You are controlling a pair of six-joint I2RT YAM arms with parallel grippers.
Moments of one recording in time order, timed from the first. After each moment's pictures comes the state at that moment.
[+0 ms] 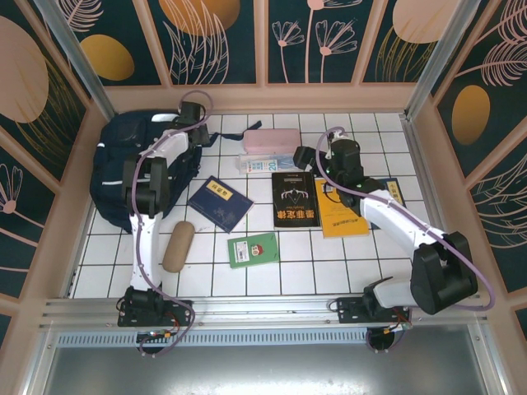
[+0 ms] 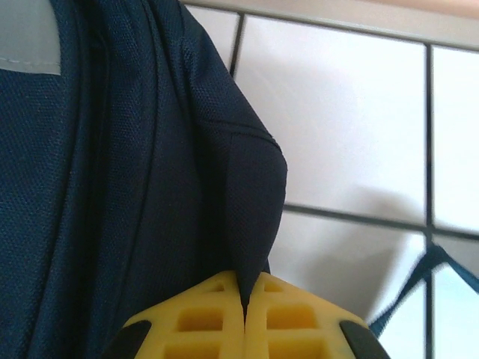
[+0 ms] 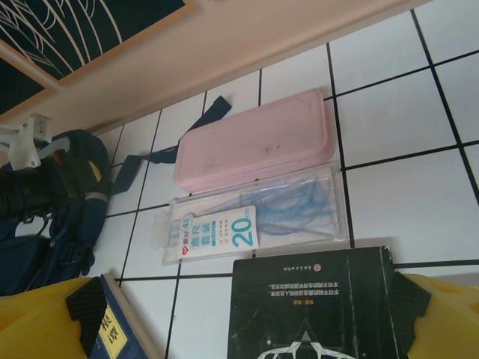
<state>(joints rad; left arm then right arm) -0.16 2.37 1.87 -0.37 -0.14 -0.31 0.43 1.35 0.90 -0.01 -0.01 0.57</state>
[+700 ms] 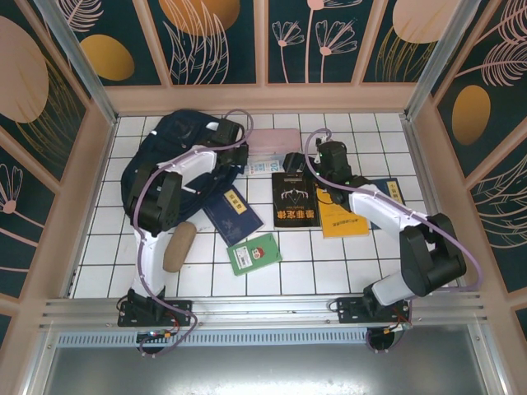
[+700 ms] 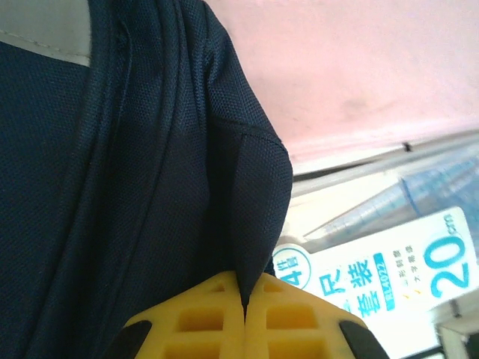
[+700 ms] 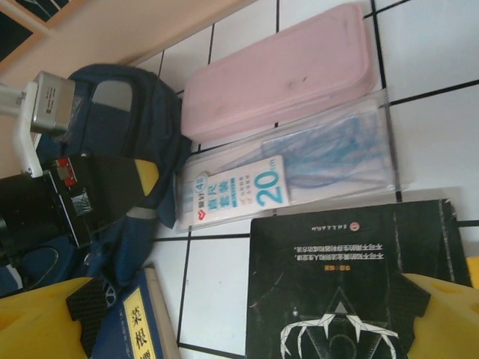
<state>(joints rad) -0.43 2.16 1.59 -0.31 0.03 -0.32 0.46 1.48 0.92 0.00 -0.10 0.63</state>
